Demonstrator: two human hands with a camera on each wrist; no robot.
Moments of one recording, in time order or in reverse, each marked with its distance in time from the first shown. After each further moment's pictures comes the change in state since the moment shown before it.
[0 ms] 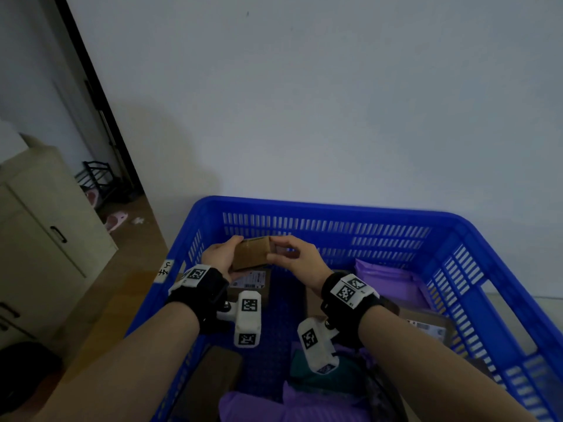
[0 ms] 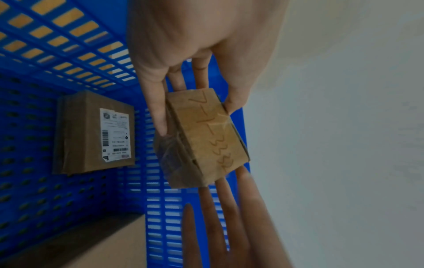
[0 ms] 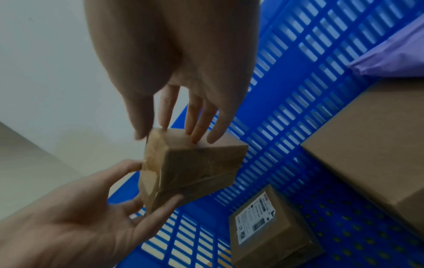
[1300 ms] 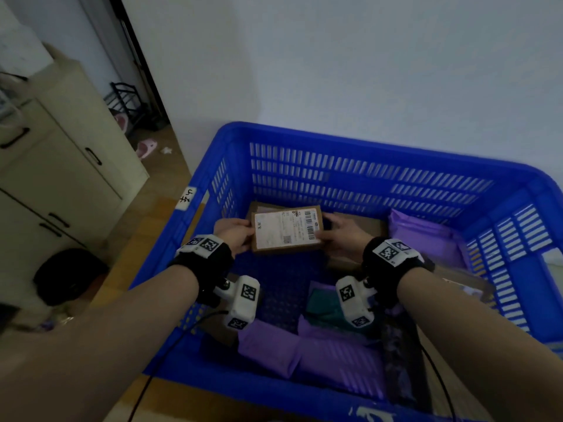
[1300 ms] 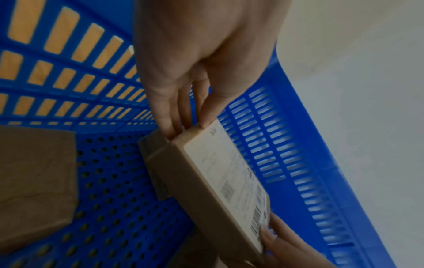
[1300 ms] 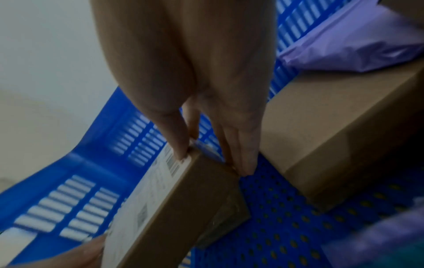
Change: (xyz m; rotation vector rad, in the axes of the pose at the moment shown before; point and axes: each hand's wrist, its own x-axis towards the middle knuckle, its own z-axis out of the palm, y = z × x) left_hand 0.014 -0.068 -0.040 0.283 0.062 -0.026; right_hand 0.001 0.076 -0.006 0.080 -0.146 0.552
